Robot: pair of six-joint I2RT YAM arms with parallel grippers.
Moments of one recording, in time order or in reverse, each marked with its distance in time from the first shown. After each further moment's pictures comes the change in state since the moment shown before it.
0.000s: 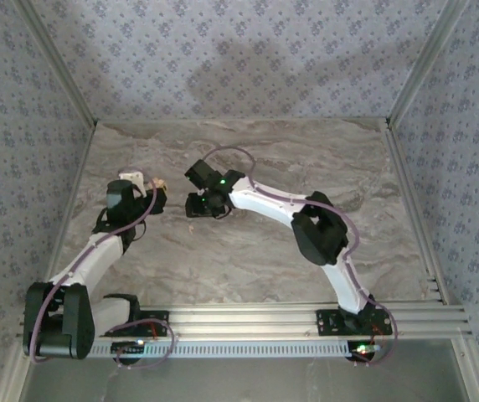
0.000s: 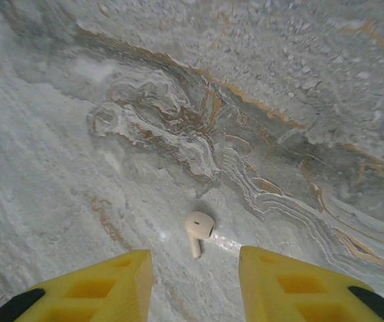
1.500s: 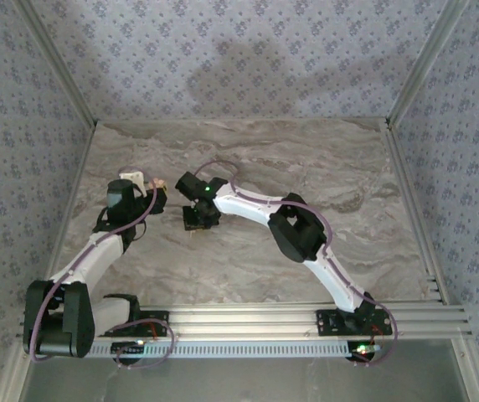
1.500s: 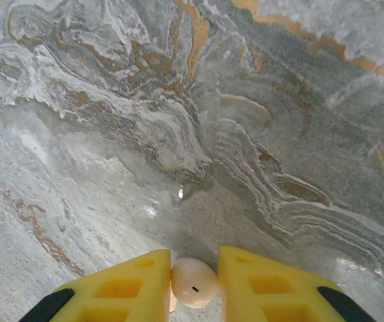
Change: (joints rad) left arm 0.000 0.011 0.005 -0.002 0.000 -0.003; right arm 0.032 0.165 0.105 -0.087 -0.048 0.021
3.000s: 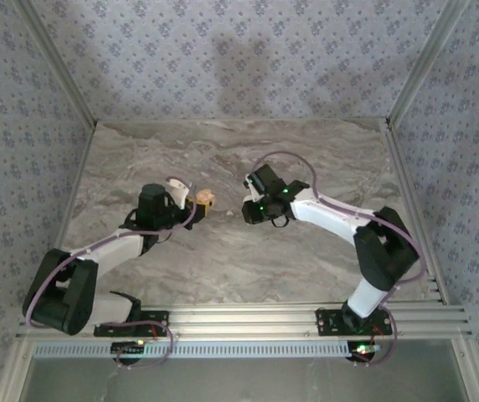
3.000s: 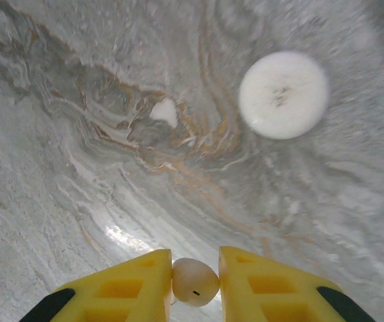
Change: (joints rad) left arm -0.286 0.188 -0.038 0.262 0.293 0.262; right arm -0.260 -0.747 -0.828 0.280 0.095 -0.397
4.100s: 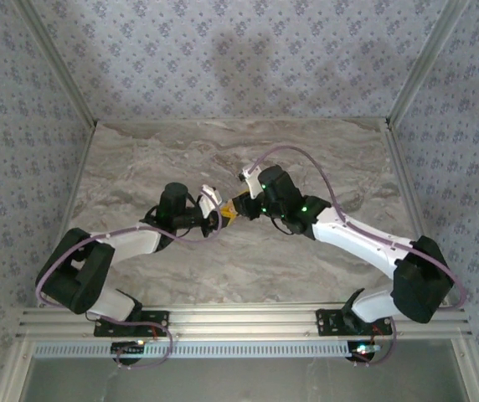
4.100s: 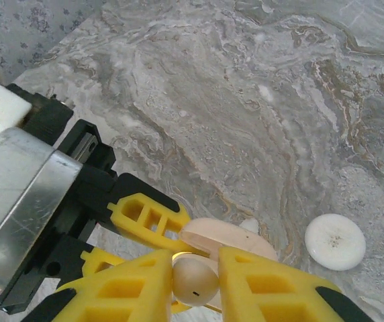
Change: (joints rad) left arm -0.148 0.123 0.072 0.110 0.149 0.323; right arm 0.100 -0.228 -0.118 0.324 0.004 -0.139
